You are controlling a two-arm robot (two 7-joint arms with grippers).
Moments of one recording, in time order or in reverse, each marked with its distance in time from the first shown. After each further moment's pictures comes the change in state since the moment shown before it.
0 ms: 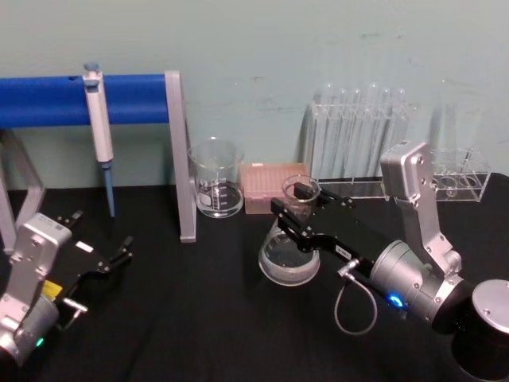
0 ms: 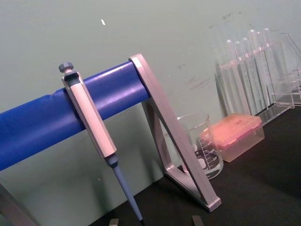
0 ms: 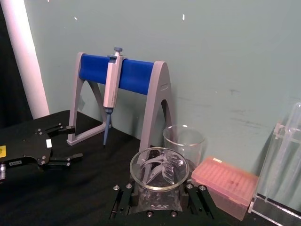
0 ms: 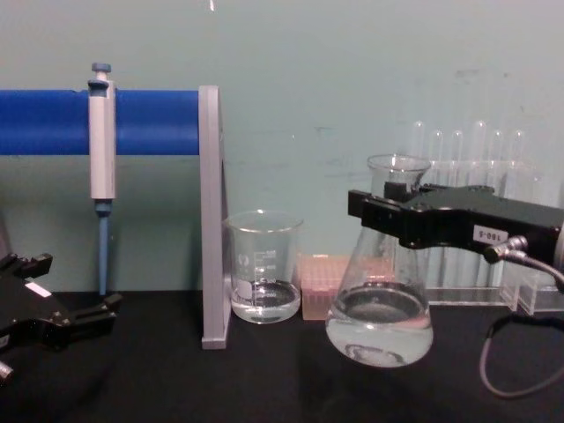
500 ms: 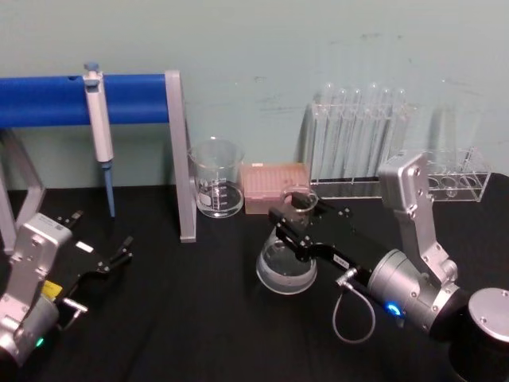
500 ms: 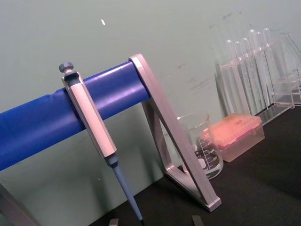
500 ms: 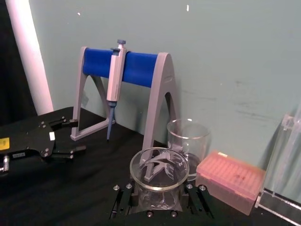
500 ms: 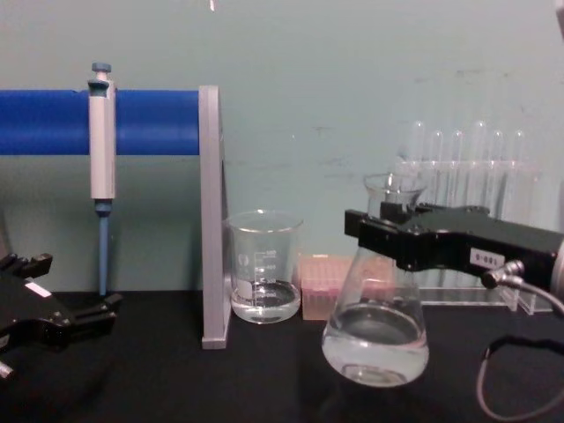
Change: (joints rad) left arm 0.000 0.000 0.000 0.000 0.000 0.000 0.000; right arm 0.000 0.005 -0.015 0.040 0.013 -0.039 0.016
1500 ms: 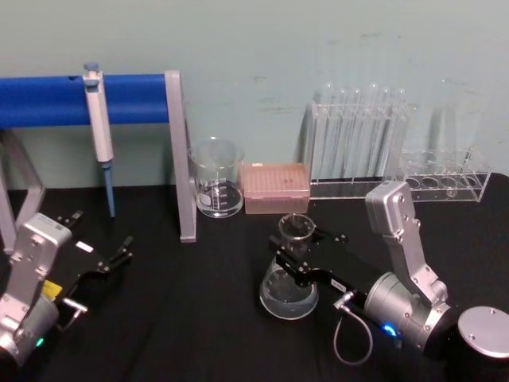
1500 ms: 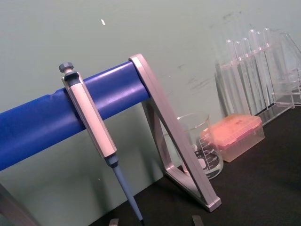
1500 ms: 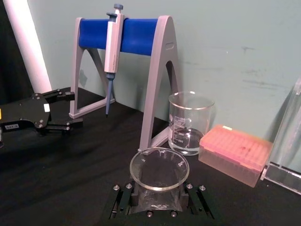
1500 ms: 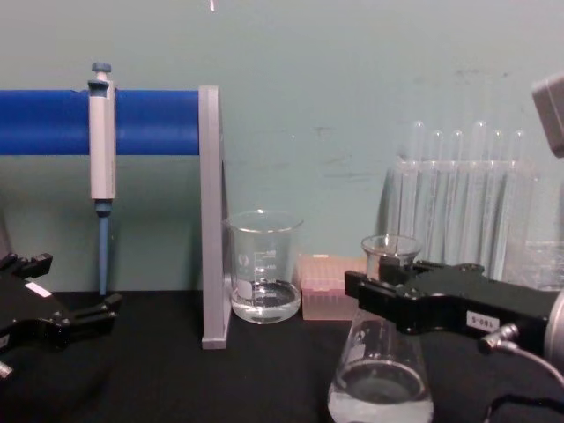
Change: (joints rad) left arm 0.000 0.000 0.000 0.000 0.000 0.000 0.000; right arm -0.004 -0.001 -0.024 0.087 -0.015 -0.023 0.012
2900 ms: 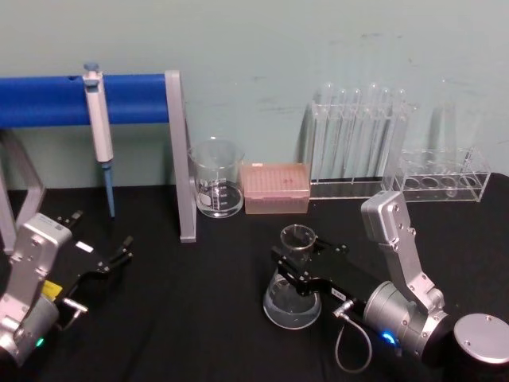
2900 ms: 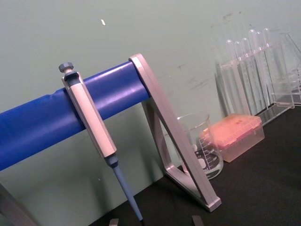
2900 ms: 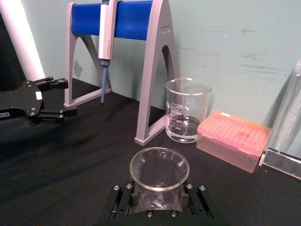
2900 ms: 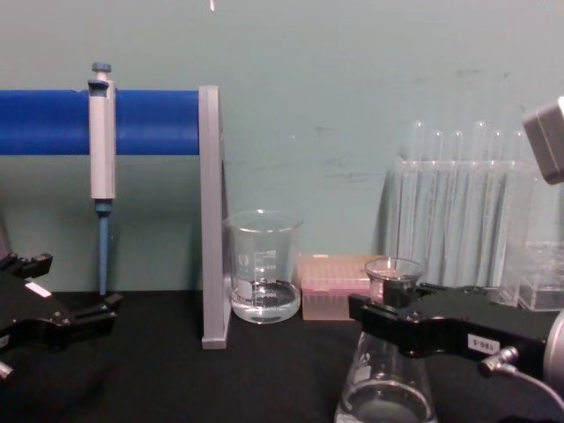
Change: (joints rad) left arm 0.000 0.000 0.000 0.000 0.000 0.000 0.000; right arm -0.007 -0.009 0.001 0.026 -0.016 0.012 -0.010
